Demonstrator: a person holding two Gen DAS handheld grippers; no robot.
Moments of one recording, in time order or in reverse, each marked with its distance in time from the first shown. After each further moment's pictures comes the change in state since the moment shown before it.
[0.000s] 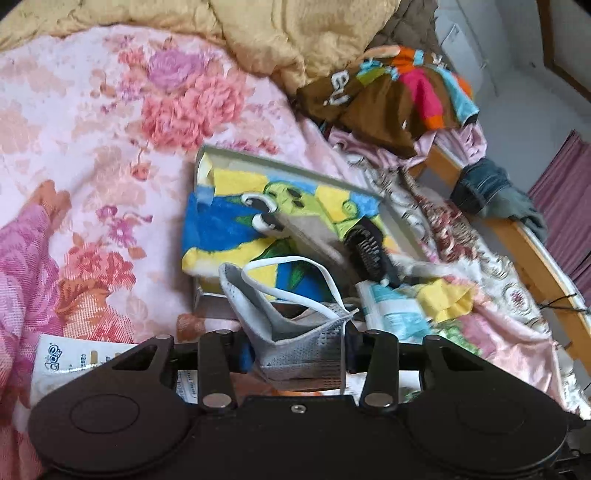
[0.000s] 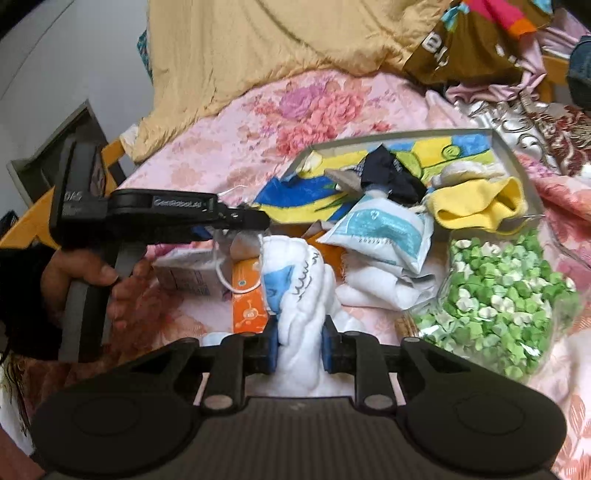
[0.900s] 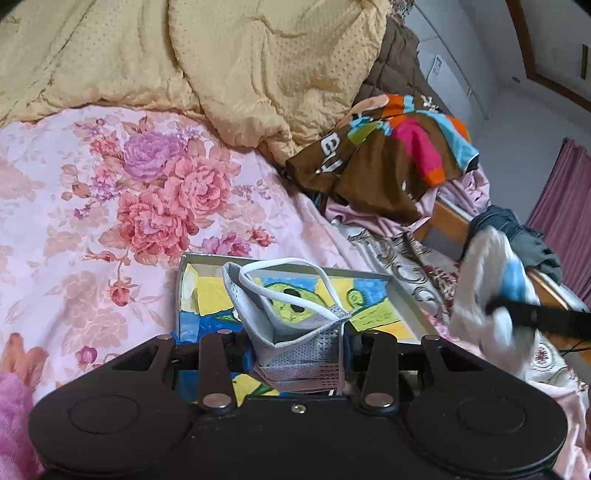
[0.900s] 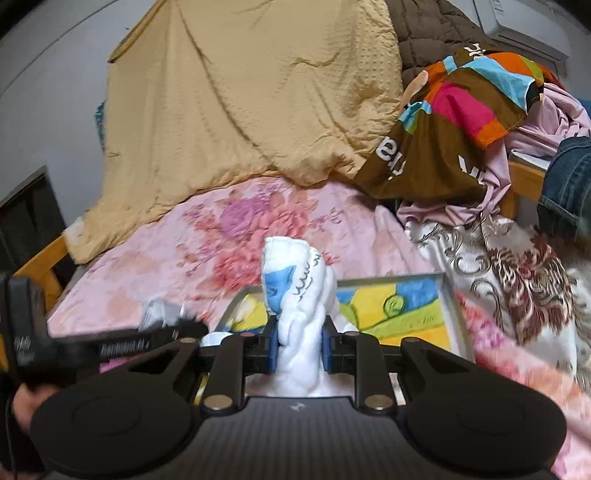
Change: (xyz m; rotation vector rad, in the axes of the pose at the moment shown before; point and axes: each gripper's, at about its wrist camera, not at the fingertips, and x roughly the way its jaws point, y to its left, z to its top) left arm 0.042 -0.016 0.076 0.110 -0.172 0.043; right arm 0.011 -0.047 0.153 -0.001 -0.243 -0.170
